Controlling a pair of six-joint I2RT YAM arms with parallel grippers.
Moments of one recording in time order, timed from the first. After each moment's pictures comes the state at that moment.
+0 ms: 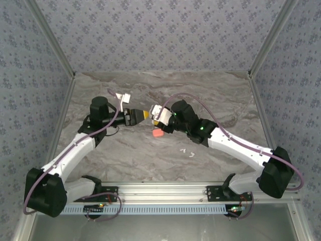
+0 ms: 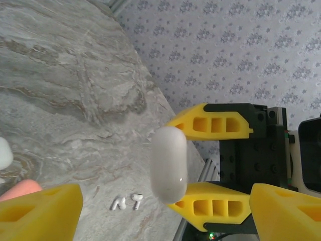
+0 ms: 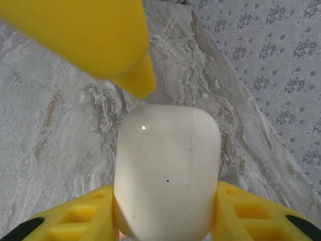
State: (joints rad) left arm -0.36 1.15 0.76 0.10 0.87 -0.66; right arm 0.86 1.32 1.05 -0.21 0.00 -0.50
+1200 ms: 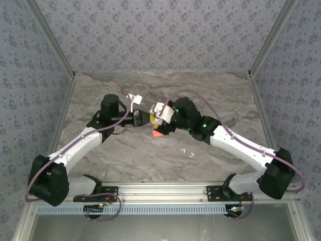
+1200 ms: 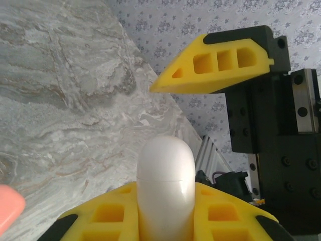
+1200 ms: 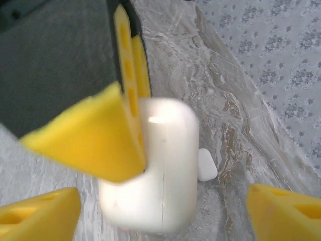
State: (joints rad) left arm -0.46 1.25 0.82 0.07 0.87 -0.57; right arm 0.81 1.30 1.09 -0.30 -0.08 -0.45
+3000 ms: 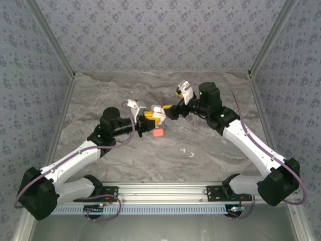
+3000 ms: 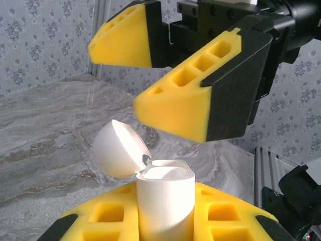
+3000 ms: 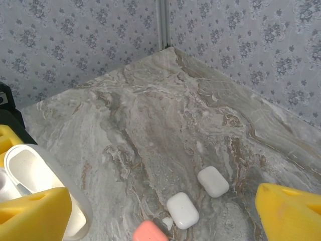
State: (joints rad) left arm -0.64 1.09 0.68 0.33 0.57 -0.25; right arm 0.53 1.24 1.12 -0.24 -0.40 -0.11
